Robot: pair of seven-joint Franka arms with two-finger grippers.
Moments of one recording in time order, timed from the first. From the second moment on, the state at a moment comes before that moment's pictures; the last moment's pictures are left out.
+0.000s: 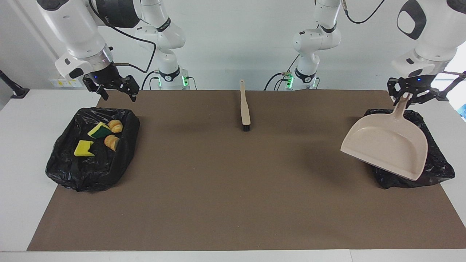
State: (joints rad) left arm 0.05 -0.03 -0.07 -1.68 0.19 1.65 0.58; right arm -0.03 0.03 0.02 -1.54 -0.03 1.48 0.05
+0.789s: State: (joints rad) left arm -0.38 0.07 -0.07 -1.85 -0.04 2.01 -0.16; right arm -0.03 0.03 0.01 -1.56 -0.03 1.59 0.05
